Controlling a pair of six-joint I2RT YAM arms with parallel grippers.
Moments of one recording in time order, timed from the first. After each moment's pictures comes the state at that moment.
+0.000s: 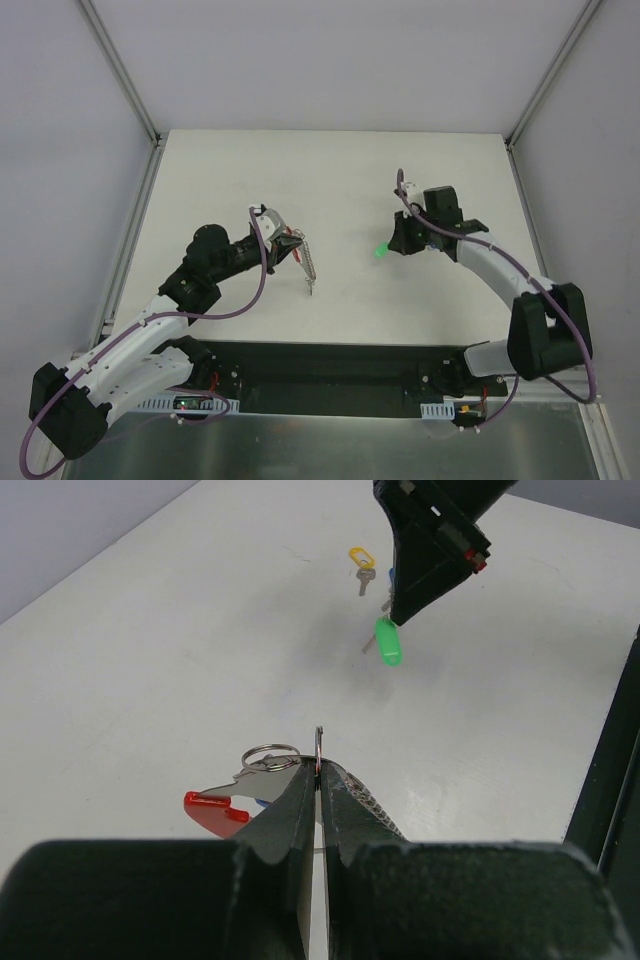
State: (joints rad) left arm -0.60 0.83 0.58 0.11 0.40 0.09; right arm 0.28 1.47 0.94 -0.44 -0.36 0.00
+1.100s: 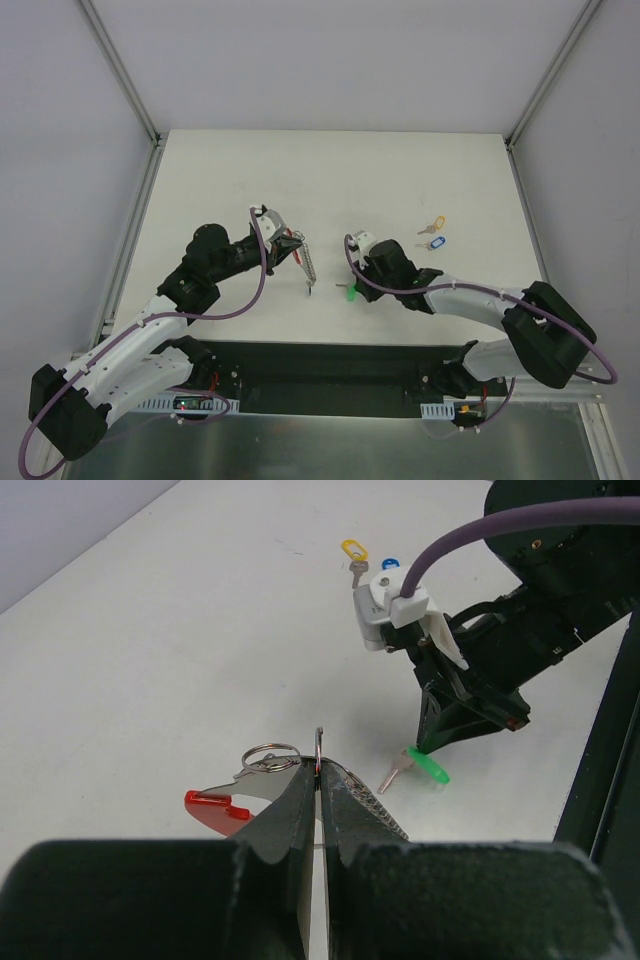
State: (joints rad) left arm -0.60 0.82 0.60 0.08 0.42 0.10; right arm 0.79 1.36 0.52 0.07 -0.08 0.15
